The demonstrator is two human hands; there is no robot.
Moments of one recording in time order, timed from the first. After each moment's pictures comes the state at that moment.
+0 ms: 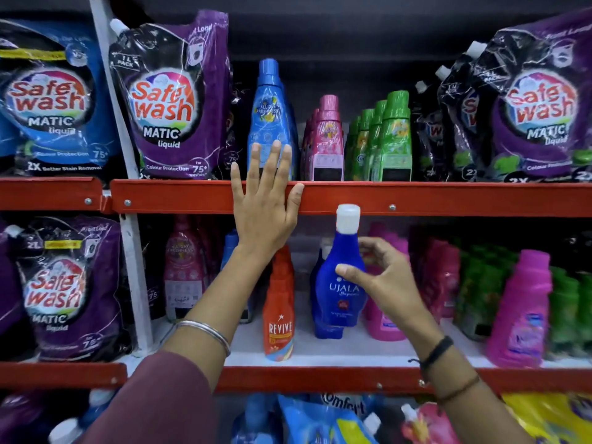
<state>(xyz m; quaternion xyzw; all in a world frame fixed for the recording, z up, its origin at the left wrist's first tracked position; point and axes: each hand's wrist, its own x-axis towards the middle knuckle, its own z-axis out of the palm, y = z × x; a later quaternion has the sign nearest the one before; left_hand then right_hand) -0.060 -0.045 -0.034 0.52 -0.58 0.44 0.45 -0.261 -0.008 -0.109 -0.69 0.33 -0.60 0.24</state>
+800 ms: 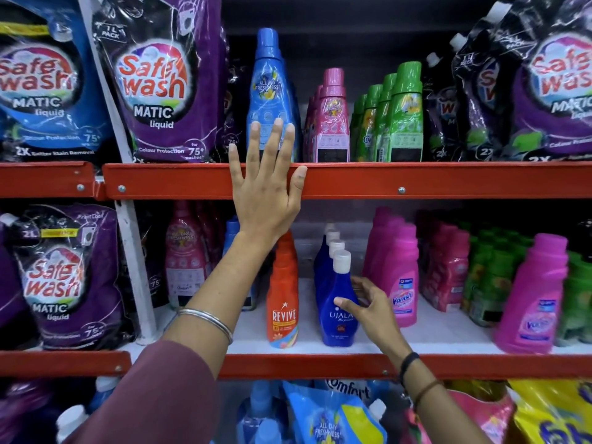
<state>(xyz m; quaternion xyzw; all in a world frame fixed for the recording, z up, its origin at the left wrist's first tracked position) -0.059 -0.052 -0.036 0.50 -0.57 0.46 0.46 -0.251 -0.071 -0.215 -0.66 0.42 -0.54 0.31</state>
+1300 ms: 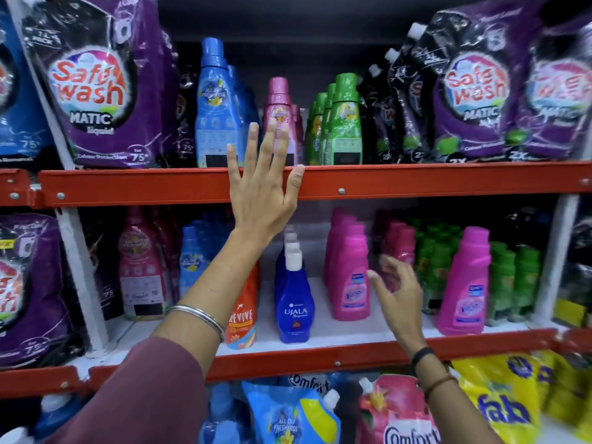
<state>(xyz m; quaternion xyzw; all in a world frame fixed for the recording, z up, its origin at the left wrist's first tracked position) -0.130 -0.046 -0.030 0.48 -0.62 0.40 0.47 -0.350 -0.049 -0.195 -0.58 0.45 -0.67 0.09</state>
